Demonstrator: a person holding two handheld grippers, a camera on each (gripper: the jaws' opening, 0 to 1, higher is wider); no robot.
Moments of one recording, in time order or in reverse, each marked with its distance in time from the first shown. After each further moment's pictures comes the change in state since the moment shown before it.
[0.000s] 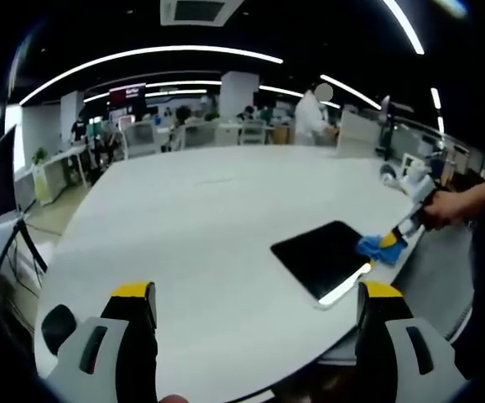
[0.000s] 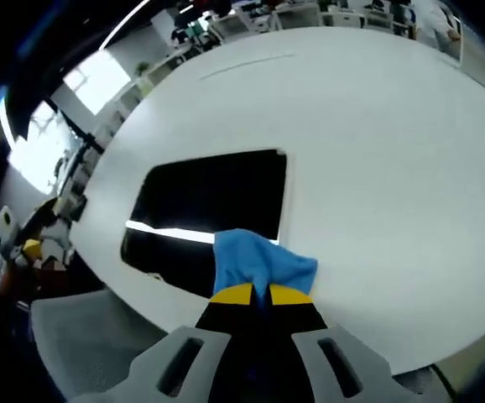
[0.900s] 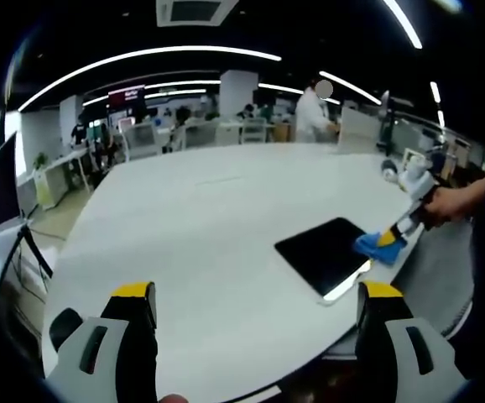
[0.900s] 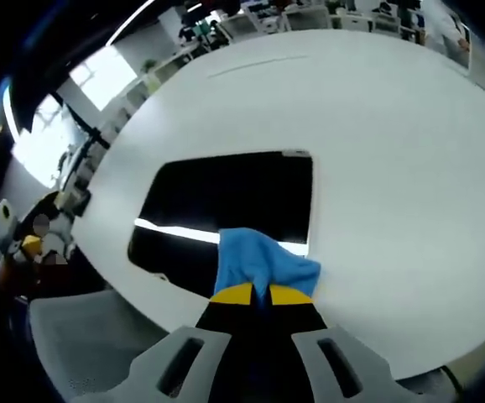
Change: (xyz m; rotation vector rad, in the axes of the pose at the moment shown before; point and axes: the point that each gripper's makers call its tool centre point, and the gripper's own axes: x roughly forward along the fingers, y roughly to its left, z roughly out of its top) left arm -0.005 0.004 0.001 0.027 0.010 0.012; right arm 0.011 0.029 0.003 -0.045 -0.005 0.023
